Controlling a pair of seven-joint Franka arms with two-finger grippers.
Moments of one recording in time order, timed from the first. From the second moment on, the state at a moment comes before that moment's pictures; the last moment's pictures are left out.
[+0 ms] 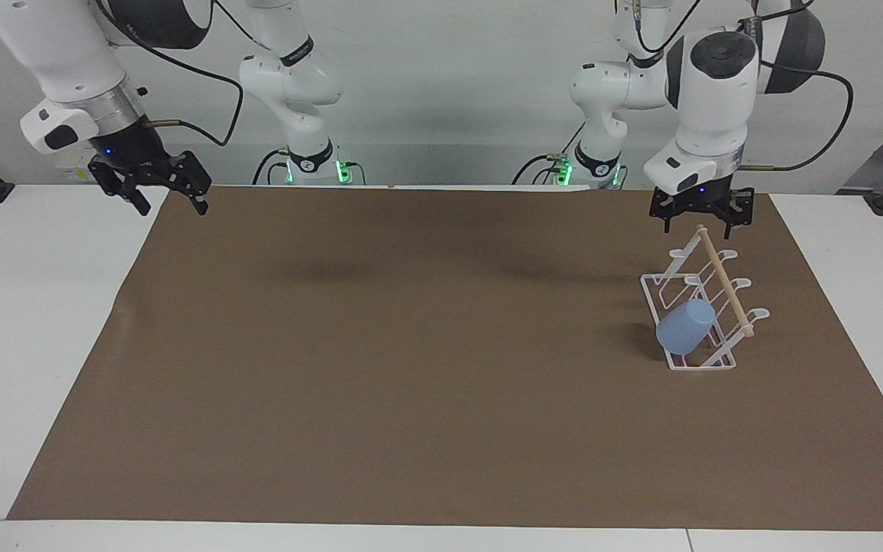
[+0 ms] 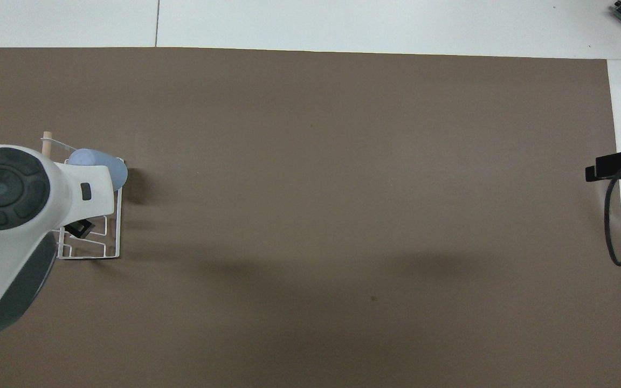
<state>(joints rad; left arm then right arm) -0.01 -0.10 -0.11 -1.86 0.08 1.73 0.08 -0.15 -0.03 0.03 -1.62 0.06 1.62 -0.08</state>
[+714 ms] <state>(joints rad) 0.01 -0.10 -0.11 -1.80 0.01 1.64 -0.04 -0.11 -0.06 0.04 -1.62 0.00 1.62 -0.08</state>
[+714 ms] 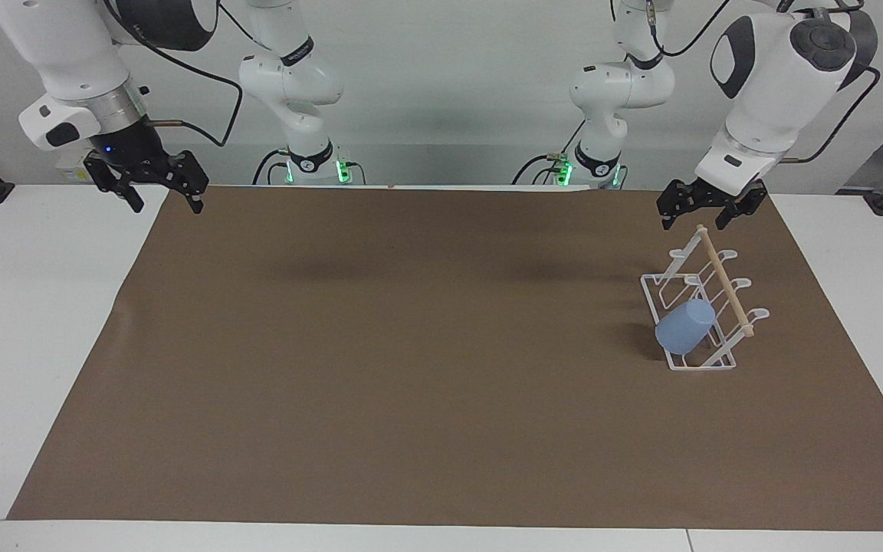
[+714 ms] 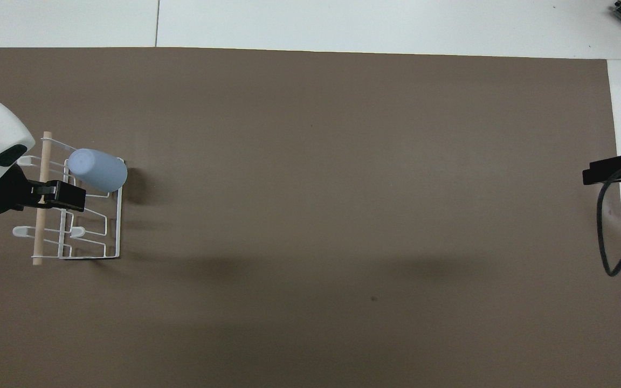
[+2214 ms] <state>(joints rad) -0.05 -0.02 0.01 -1.57 -0.02 1.49 -0.04 -0.10 -0.18 0.05 -1.79 0.00 1.62 -0.08</state>
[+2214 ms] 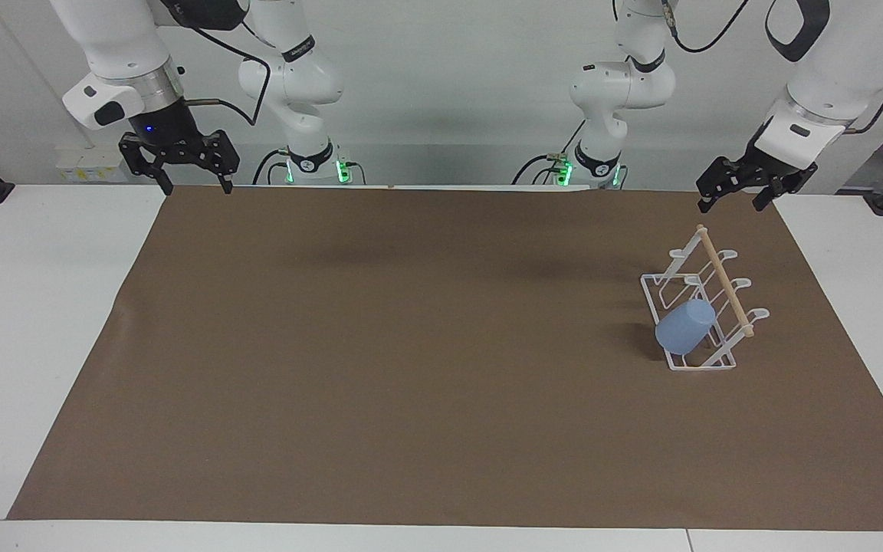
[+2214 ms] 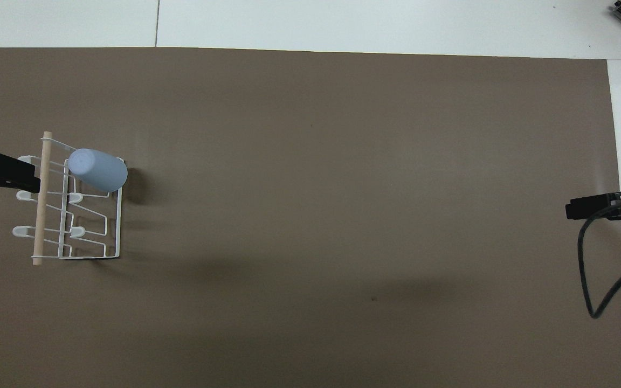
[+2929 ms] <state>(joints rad) -0.05 -0.03 0.00 -1.57 -0.02 1.50 -0.02 -0.10 -0.21 0.03 -1.78 0.00 1.63 -0.08</state>
